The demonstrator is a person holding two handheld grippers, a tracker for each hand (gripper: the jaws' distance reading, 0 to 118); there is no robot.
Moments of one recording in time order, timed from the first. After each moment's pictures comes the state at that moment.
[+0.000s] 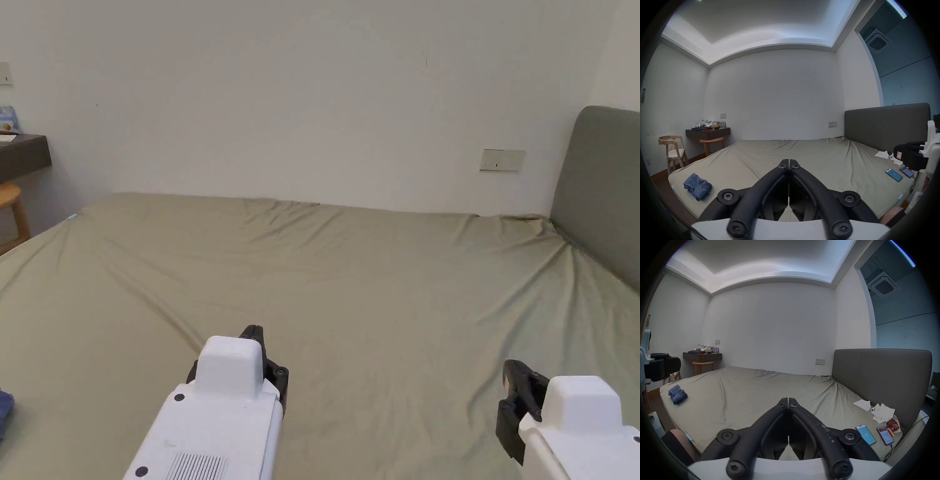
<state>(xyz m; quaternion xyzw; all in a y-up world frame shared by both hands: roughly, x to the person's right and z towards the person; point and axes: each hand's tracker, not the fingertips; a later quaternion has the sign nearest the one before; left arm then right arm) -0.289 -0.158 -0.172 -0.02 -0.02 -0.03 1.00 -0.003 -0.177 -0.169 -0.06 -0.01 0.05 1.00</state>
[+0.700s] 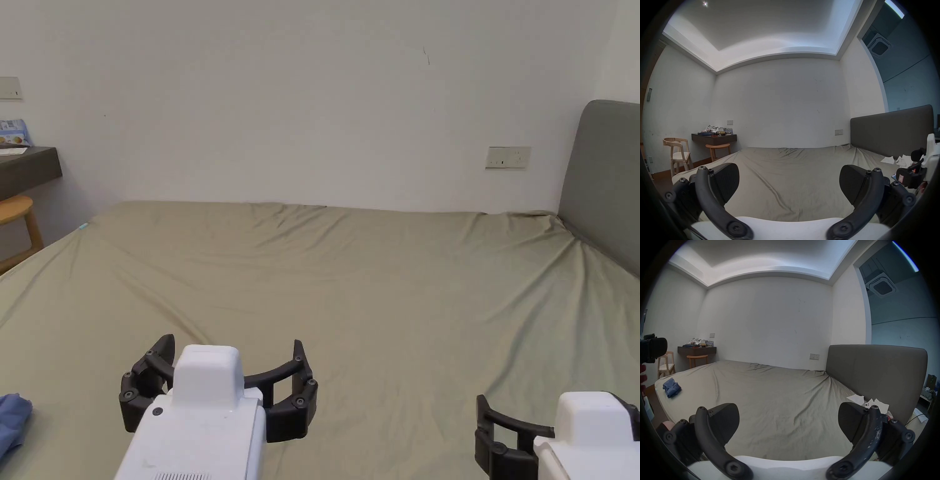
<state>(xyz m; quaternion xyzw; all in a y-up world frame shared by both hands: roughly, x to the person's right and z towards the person) -0.305 -0.162 -0.159 0.03 0.01 -0.02 1.00 0.001 -0.200 -0.163 -0.08 -0.04 0.07 0.99</state>
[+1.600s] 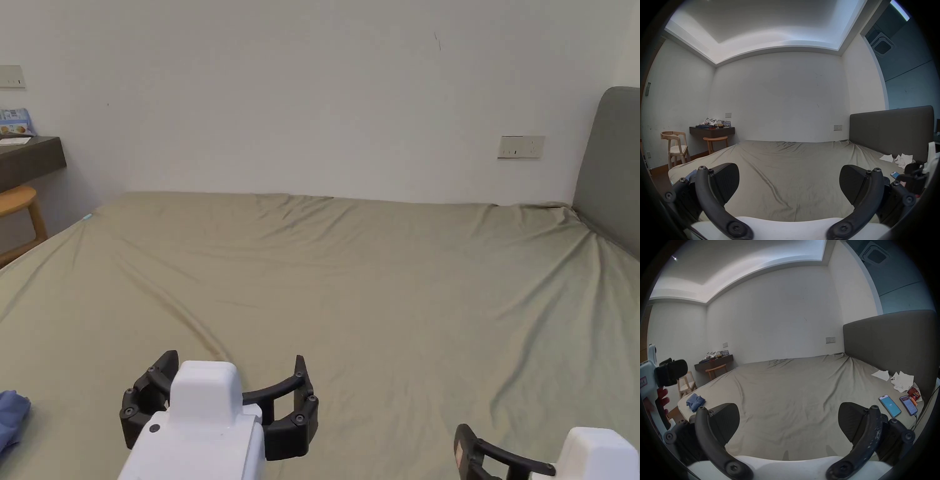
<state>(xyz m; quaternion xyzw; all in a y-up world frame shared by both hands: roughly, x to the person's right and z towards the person) -0.306 -0.180 -0.179 0.00 0.01 -0.01 1.00 0.001 -0.220 -0.170 -0.13 0.05 -0.06 0.99</state>
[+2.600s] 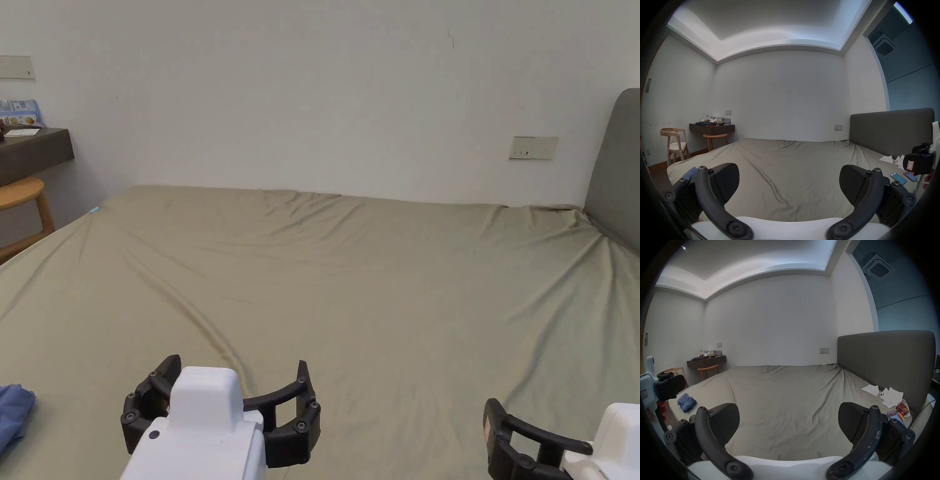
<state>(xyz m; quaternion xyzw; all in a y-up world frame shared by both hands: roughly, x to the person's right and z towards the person) -0.315 -0.185 -0.183 -0.01 0.01 0.00 1.00 -0.007 -0.180 -0.171 -0.10 0.01 -0.01 0.99</state>
